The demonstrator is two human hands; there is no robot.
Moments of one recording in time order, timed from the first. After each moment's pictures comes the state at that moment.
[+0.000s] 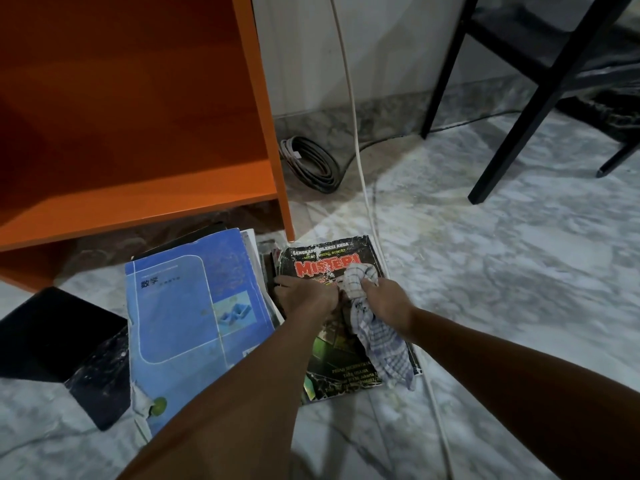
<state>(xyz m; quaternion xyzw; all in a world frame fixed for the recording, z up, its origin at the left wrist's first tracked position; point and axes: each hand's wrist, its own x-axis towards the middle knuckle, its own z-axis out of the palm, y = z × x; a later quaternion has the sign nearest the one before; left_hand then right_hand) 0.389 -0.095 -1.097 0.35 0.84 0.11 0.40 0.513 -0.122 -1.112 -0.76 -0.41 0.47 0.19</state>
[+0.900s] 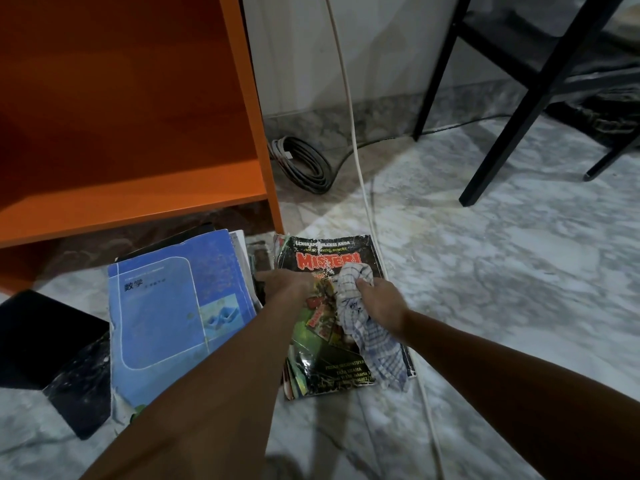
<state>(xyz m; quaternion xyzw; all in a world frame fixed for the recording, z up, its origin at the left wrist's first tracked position) 0.372 -0.072 -1.101 0.27 0.81 0.21 0.47 0.519 -0.121 -1.117 -0.76 -0.40 0.46 0.21</state>
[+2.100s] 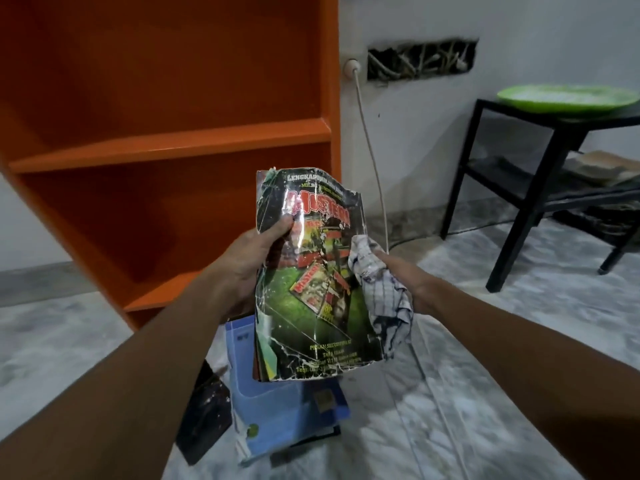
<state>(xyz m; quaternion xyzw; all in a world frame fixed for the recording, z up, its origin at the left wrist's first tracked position) 0.214 -0.119 -0.835 0.46 0.52 0.43 0.57 0.465 -0.091 -0.917 -0.51 -0.38 0.67 0.37</state>
